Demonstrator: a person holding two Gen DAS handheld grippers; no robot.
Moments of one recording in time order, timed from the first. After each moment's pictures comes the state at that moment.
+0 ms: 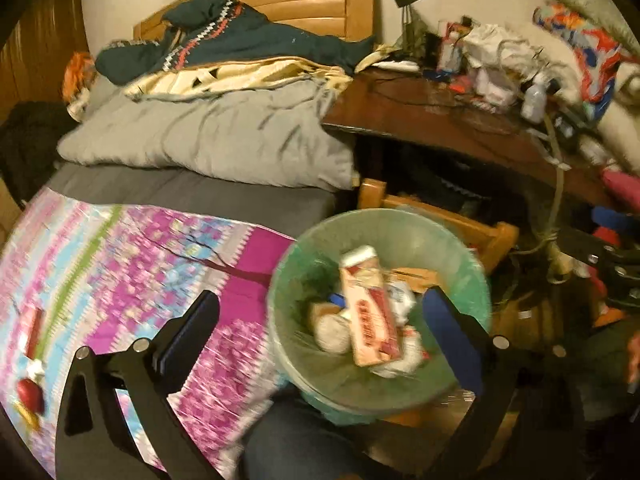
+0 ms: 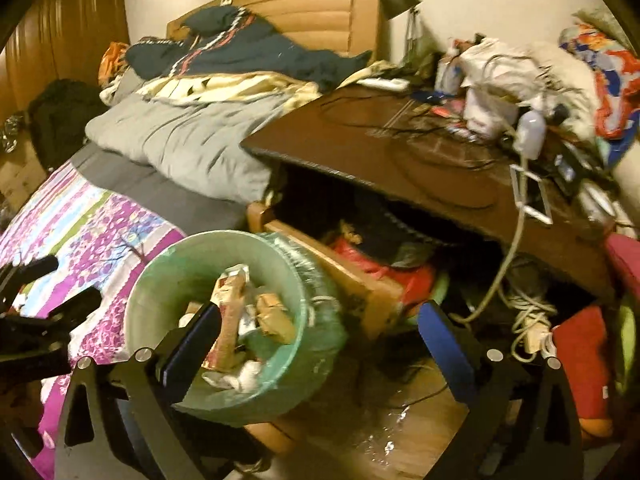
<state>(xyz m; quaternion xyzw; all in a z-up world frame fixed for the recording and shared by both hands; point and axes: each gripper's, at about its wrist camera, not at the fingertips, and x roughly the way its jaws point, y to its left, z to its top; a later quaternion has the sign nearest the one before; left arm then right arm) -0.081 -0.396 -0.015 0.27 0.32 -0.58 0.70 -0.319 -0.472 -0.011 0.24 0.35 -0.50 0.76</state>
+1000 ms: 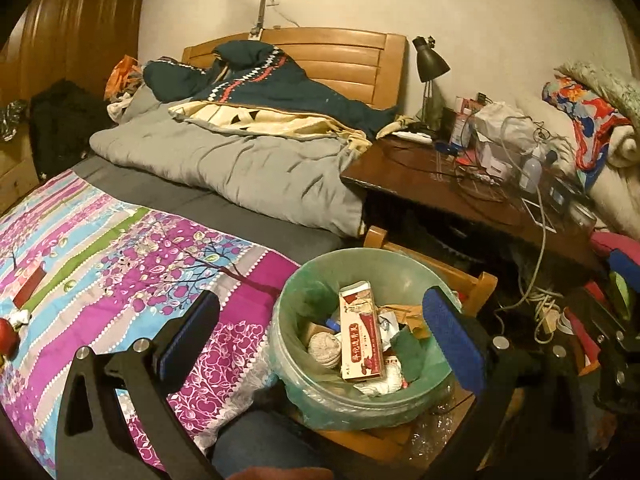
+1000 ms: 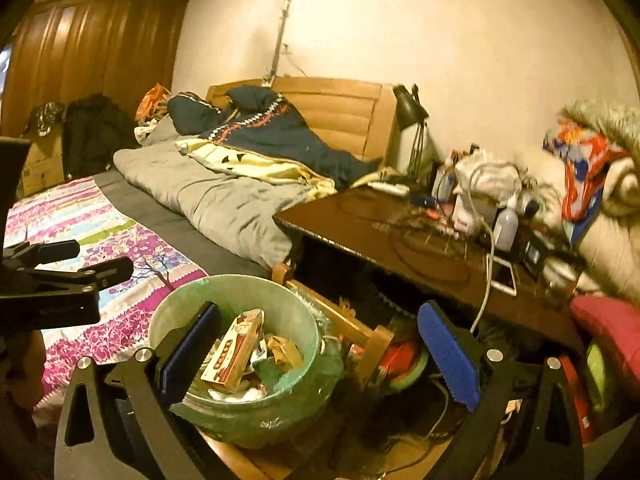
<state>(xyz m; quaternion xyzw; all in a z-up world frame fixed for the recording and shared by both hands) -0.091 -0.326 -0.006 0.14 0.26 -0.56 0.77 -0.329 -0.345 0.014 0.06 0.24 -0.52 0.82</state>
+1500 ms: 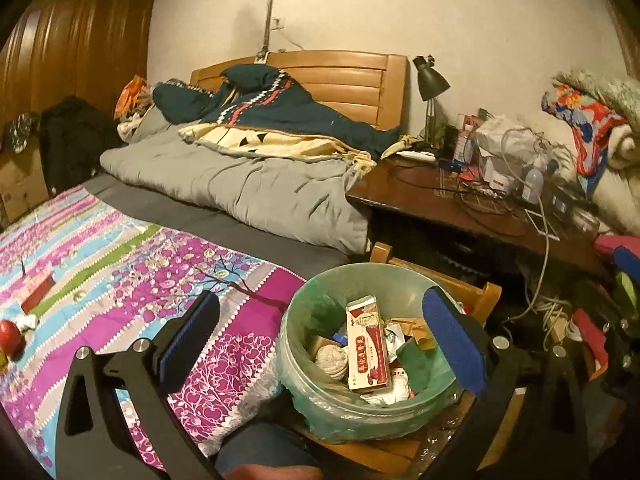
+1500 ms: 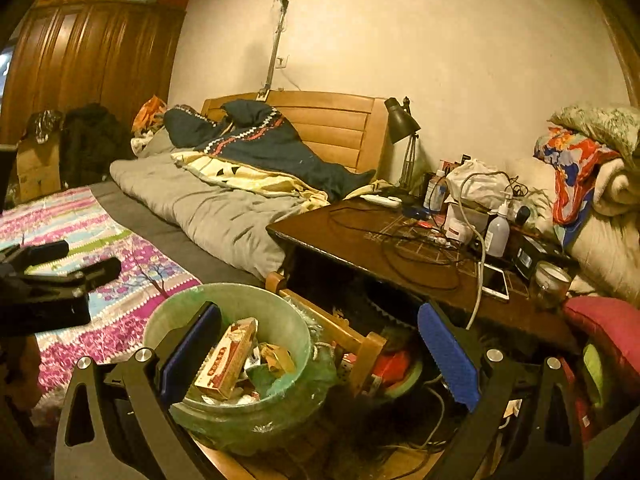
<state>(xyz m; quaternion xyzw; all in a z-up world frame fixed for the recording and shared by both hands) -0.103 -0.313 -0.003 0.14 0.22 -0.56 0.79 -0.345 -0.337 0.013 0.06 0.22 -0.53 0.82</state>
